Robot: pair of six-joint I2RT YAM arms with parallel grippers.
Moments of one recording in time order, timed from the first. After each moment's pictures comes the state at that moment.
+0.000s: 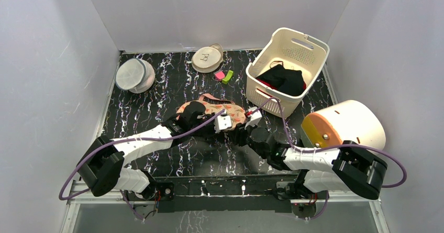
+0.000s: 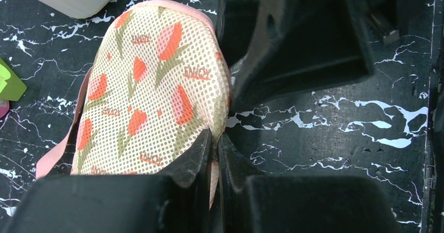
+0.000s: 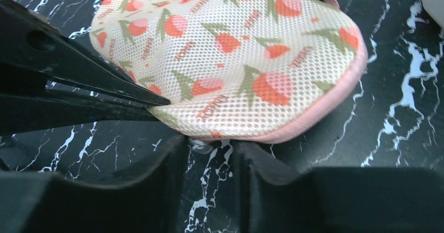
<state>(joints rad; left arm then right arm) -0.80 1.34 0.69 0.02 0.40 0.56 0.97 1.24 0.32 0.63 0.32 0.44</state>
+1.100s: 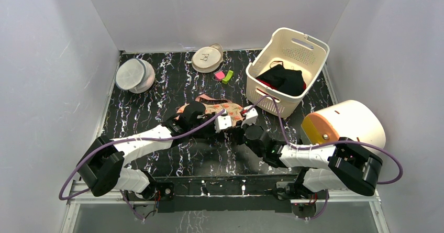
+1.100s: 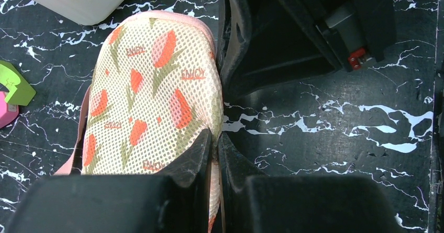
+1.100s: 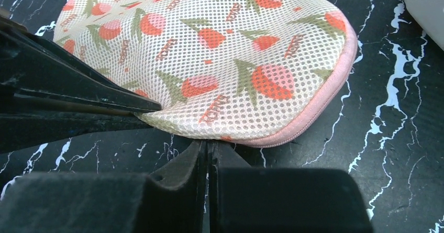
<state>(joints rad) -0.80 1.34 0.69 0.03 0.40 0.56 0.98 1.27 0.39 0.52 0.39 0.40</state>
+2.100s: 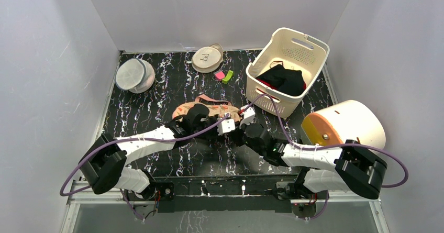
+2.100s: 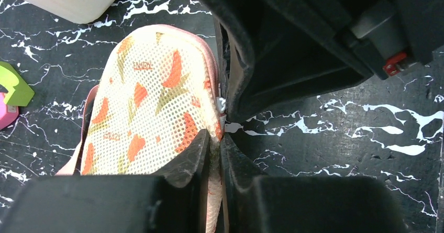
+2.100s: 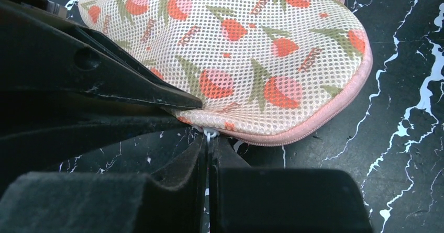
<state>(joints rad) -0.84 1.37 0.69 0.04 0.34 0.57 0.98 1.23 0.43 0.40 0.27 0.40</state>
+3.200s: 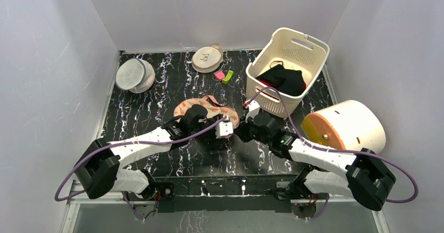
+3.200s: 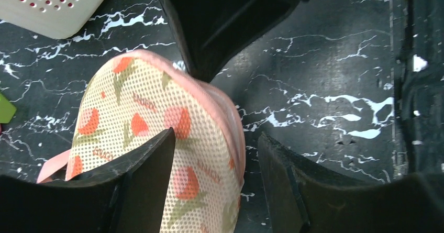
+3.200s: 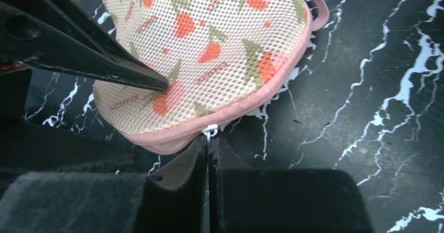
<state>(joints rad) -0.85 1.30 0.69 -0.04 0.40 0.60 0.81 1.12 0.49 0.15 0.02 0.35</state>
